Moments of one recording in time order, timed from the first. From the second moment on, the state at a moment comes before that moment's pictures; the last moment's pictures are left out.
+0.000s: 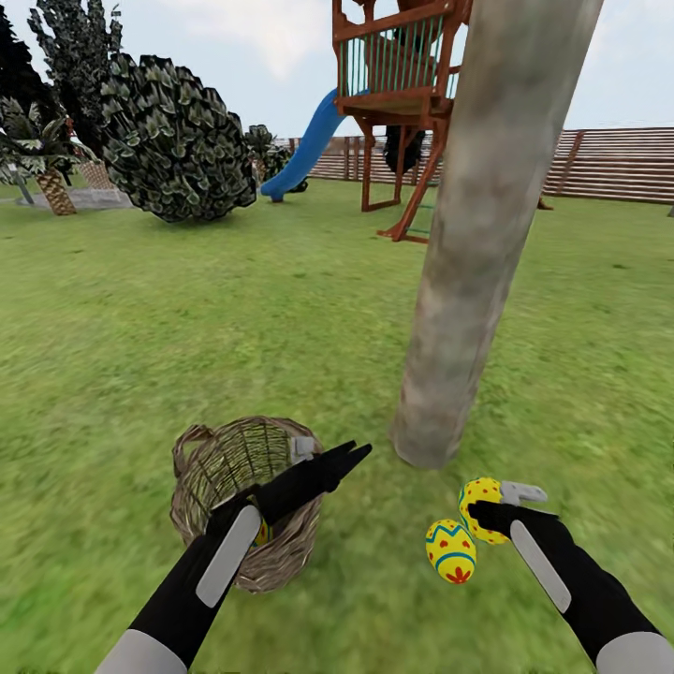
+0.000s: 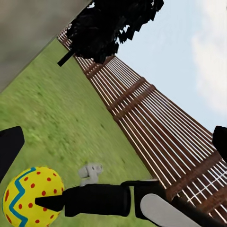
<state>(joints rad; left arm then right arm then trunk) -0.49 -0.06 -0.29 -1.16 0.76 0.35 -0.76 -0.49 -0.26 0.17 -1.00 -0.51 0.59 -0.28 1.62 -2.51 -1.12</state>
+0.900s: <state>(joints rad) -0.49 -0.10 -0.29 -1.17 0.81 0.35 -0.67 -0.49 -0.27 0.16 -1.03 -0.44 0.53 -0.40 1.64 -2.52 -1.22</state>
